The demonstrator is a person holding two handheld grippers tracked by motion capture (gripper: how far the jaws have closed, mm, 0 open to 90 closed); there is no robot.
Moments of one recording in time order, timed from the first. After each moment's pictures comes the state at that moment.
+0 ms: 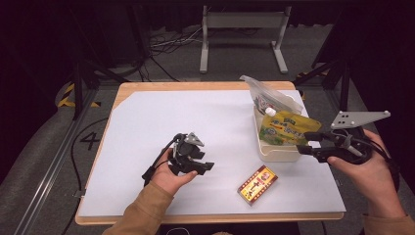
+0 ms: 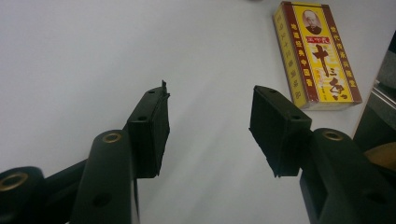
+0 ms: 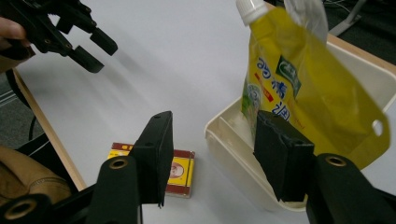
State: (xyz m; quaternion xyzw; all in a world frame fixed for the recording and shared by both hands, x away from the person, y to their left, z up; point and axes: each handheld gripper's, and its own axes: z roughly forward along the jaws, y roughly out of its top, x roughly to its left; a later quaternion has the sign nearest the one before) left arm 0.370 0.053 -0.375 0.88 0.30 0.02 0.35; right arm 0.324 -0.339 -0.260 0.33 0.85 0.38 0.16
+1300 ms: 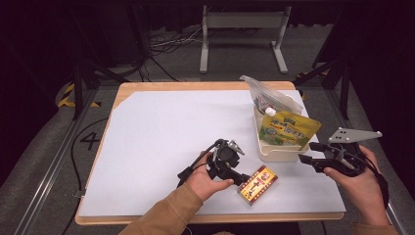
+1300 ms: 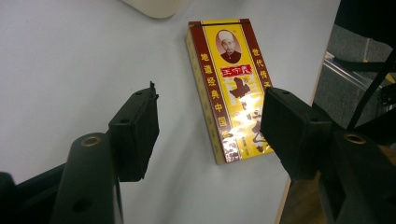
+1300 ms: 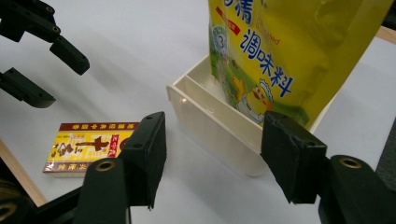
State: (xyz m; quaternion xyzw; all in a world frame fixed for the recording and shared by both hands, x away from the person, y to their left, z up) left arm 0.362 -0.044 -0.381 0.91 0.24 -0.04 0.34; right arm 0.320 -0.361 -0.316 0.39 0.82 0.37 0.19
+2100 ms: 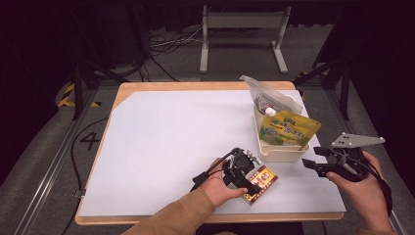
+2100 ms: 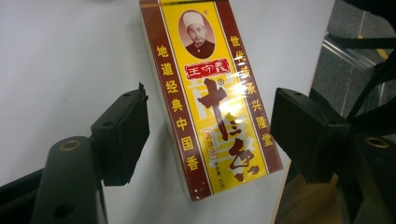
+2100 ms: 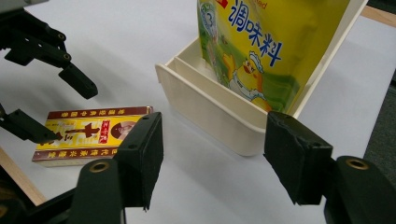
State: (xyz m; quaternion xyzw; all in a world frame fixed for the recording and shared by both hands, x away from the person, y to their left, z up) left arm 0.353 -0.084 -0.405 0.93 0.22 -0.06 0.29; right arm 0.313 -0.369 -0.325 0.41 0.82 0.35 0.19
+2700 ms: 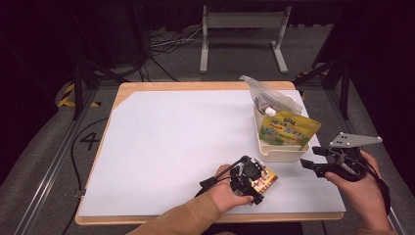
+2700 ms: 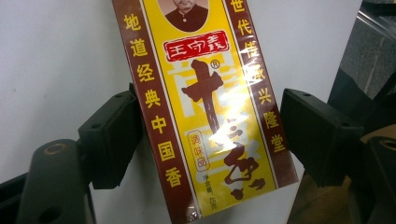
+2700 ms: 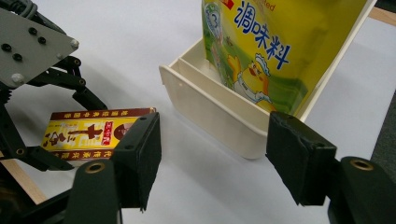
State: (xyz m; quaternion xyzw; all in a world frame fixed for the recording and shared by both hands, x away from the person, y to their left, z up) left arm 0.344 -0.105 -0.422 0.95 0.21 -0.05 0.24; right arm 0.314 -0.365 -0.325 0.41 0.82 0.36 0.19
